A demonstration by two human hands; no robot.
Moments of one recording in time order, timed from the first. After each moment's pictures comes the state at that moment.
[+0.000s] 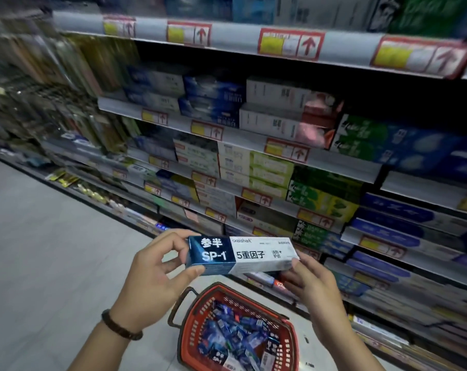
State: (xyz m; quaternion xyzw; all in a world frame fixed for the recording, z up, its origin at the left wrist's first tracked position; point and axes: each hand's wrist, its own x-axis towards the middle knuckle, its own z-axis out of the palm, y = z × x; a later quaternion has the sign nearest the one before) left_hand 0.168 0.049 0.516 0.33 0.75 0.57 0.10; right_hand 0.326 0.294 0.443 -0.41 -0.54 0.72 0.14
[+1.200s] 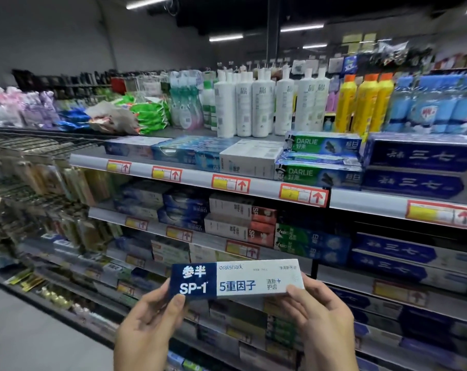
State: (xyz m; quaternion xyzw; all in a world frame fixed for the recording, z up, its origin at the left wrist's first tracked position) left_hand 0.226 0.144 0.615 0.05 0.59 0.81 0.01; right_hand 0.352 0.336 0.632 -0.32 -0.40 0.77 0.38
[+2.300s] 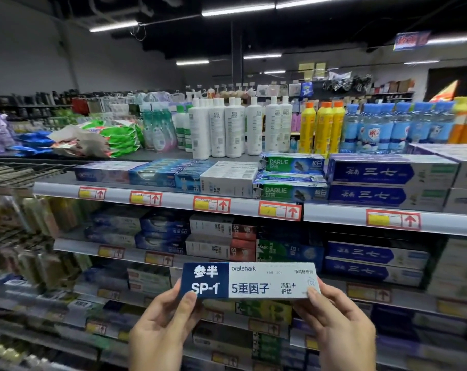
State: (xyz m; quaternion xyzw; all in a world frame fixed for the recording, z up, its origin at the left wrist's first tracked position) left_hand 0.224 0.175 0.650 0.10 0.51 0.85 0.10; right_hand 0.384 0.333 0.661 -0.32 -0.34 0.72 0.51
